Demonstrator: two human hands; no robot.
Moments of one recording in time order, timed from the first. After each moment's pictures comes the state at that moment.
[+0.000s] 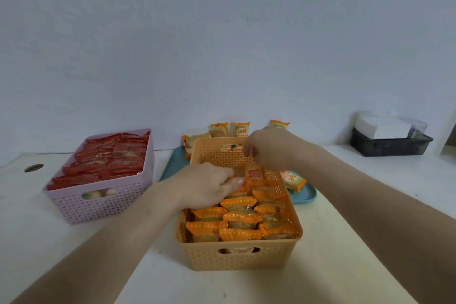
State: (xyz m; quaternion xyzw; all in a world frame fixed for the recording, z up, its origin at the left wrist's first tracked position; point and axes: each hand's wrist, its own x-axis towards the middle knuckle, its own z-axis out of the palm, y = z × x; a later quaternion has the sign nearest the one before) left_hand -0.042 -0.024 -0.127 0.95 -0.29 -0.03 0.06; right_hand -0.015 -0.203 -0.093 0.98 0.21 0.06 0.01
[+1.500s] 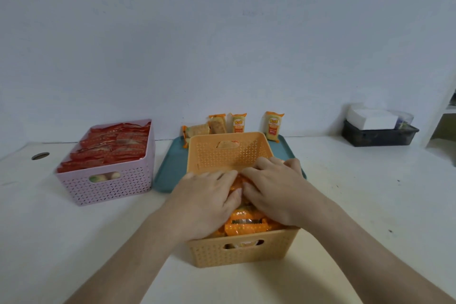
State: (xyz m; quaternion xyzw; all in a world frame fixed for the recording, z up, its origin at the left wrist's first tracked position) left_hand -0.122 -0.034 -0.145 0.96 -0.26 0.08 0.06; right_hand -0.118 -0.209 -0.138 0.98 0.20 0.09 -0.03
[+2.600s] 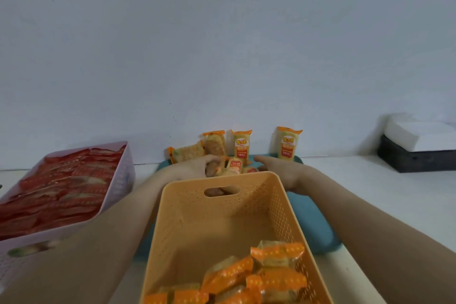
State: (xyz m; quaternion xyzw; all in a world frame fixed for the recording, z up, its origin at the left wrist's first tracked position) left_hand 0.129 -0.013 -0.162 0.94 -0.12 -0.20 0.26; right_hand 0.104 -0.241 -0.169 0.86 0.07 -0.21 -0.46
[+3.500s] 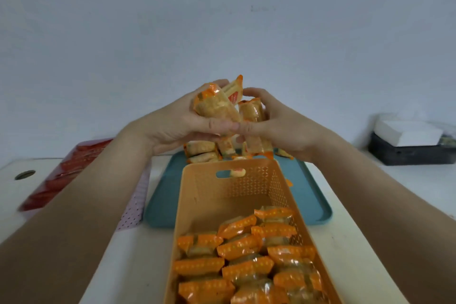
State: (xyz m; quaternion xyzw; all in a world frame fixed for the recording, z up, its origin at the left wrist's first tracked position) left_hand 0.027 -0.007 -0.049 0.74 -0.27 -0.11 0.60; right_hand 0.022 -0.215 -0.067 0.77 0.22 -0.04 -0.60
